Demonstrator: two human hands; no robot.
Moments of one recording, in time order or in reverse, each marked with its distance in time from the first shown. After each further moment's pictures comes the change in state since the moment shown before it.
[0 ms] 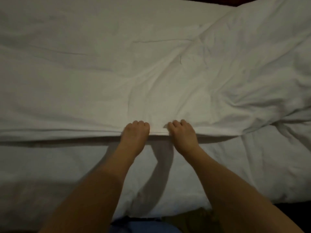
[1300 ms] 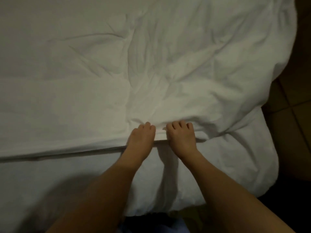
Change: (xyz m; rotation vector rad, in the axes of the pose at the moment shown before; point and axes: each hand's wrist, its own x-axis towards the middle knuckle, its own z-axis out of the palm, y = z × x) left_hand 0.109 0.304 -0.038 -0.141 -0.041 0.026; right_hand -0.115 0.275 -0.005 -0.040 0.001 0.195
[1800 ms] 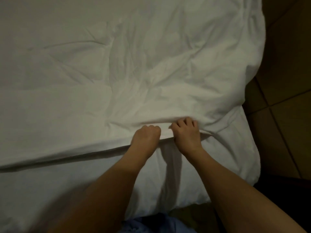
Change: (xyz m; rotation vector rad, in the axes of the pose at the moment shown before) left_hand 0.027 0.069 -0.029 0.038 -0.007 0.060; right_hand -0.007 0.080 -0.008 -0.070 0.179 -0.003
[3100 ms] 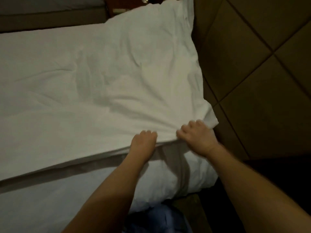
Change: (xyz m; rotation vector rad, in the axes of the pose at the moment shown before) left_hand -0.006 0.143 -0.041 0.055 -0.068 0.095; right_hand -0.073 0.170 -0.107 -0.069 -0.015 -0.300
